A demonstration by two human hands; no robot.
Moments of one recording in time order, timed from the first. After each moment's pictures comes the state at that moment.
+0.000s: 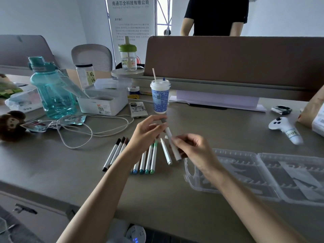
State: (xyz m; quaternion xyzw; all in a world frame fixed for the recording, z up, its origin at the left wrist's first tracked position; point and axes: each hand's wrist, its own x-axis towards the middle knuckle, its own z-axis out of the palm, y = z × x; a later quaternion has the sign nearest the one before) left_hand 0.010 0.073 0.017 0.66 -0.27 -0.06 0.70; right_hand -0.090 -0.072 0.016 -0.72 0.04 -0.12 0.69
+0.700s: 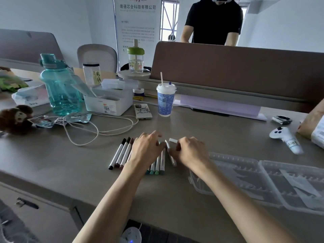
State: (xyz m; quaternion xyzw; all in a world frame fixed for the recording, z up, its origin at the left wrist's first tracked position) left_hand 0.026 0.079 -0.022 0.91 -0.23 0.18 0.29; right_hand -0.039 -0.066 -0.006 -0.98 0.08 -0.18 0.08
